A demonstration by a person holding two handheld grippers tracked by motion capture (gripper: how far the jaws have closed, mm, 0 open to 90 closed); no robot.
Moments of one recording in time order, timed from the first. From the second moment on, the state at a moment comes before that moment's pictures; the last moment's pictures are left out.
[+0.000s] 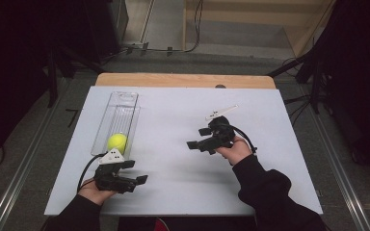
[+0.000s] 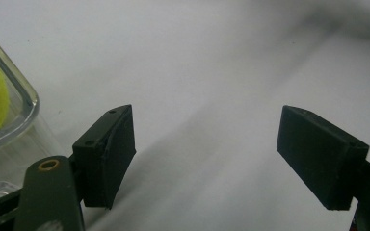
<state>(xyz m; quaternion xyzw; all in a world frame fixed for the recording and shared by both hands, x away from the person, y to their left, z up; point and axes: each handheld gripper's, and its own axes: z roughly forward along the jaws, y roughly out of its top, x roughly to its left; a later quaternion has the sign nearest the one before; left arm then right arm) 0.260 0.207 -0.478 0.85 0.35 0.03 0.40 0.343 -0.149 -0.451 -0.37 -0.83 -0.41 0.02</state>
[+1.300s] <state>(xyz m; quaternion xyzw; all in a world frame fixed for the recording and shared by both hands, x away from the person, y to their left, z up) 0.260 0.207 -0.478 0.85 0.35 0.04 0.40 0.298 -0.200 -0.462 -0.40 -0.82 -0.42 0.00</state>
